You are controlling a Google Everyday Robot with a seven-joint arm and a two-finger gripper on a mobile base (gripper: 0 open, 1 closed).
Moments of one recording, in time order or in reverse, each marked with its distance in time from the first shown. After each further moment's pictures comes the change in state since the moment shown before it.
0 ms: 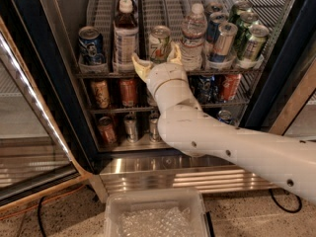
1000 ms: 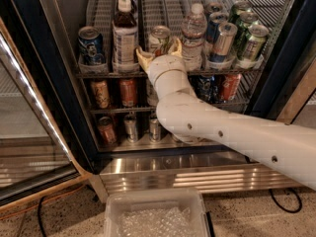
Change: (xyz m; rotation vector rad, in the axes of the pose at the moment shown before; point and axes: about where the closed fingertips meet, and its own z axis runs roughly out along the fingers) arm 0.009 -0.015 0.036 0.043 0.004 0.001
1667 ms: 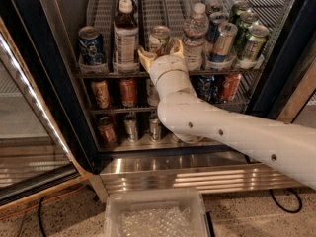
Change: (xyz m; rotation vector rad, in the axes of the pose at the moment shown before) arm 0.006 -0.010 0.002 0.023 0.008 0.012
